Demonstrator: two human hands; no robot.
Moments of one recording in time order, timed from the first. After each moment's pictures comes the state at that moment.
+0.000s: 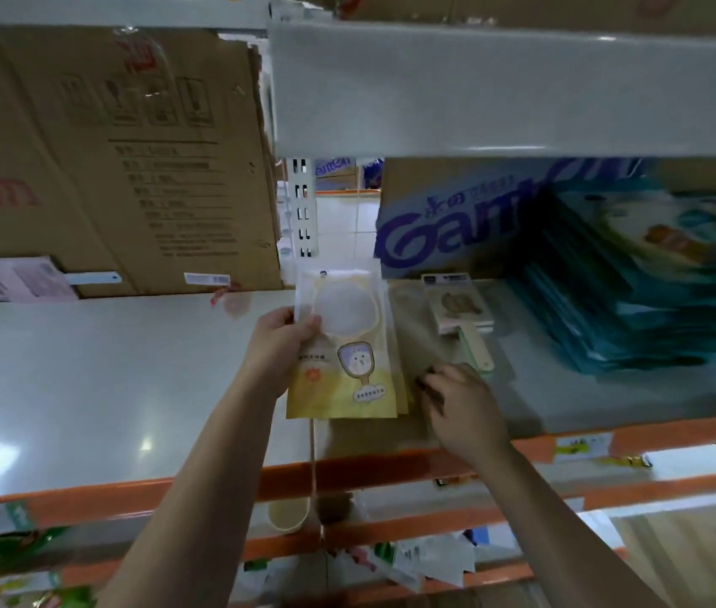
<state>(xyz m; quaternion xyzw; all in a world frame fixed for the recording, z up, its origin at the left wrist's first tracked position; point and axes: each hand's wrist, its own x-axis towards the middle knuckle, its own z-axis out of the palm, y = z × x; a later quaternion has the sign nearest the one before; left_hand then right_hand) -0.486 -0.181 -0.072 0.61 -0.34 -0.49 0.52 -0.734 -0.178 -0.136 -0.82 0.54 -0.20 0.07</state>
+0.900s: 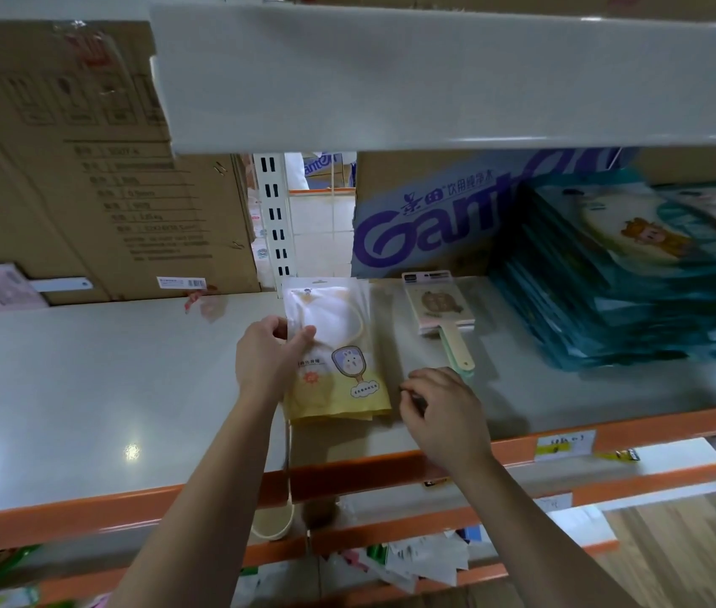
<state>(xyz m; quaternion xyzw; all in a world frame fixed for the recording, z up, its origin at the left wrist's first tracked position) -0.500 -0.202 -0.112 0.75 -0.47 -0.21 0.41 -0.735 -0.171 -0.141 -0.79 0.55 -0.27 0.08</state>
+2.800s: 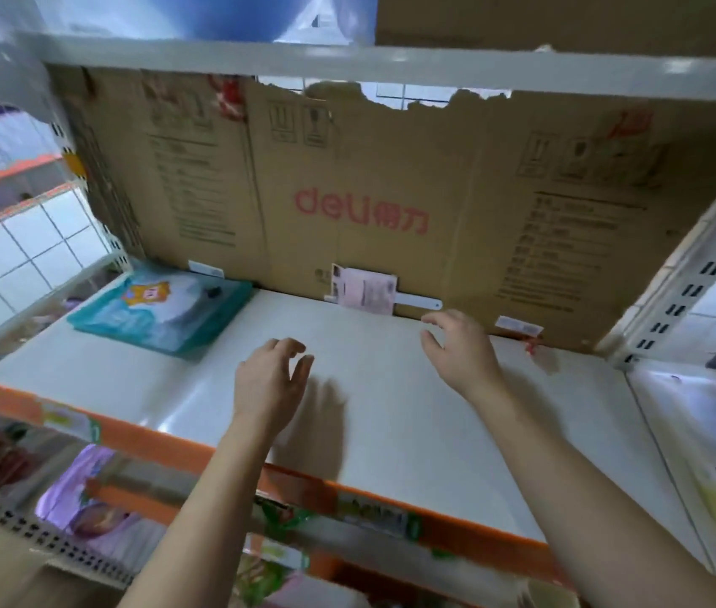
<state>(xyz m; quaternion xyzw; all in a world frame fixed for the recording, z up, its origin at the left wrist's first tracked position) -0.078 -0.031 -0.109 0.82 -0.47 0.02 0.32 -0.281 -0.199 -0.089 -0.86 0.40 -0.27 0.16</state>
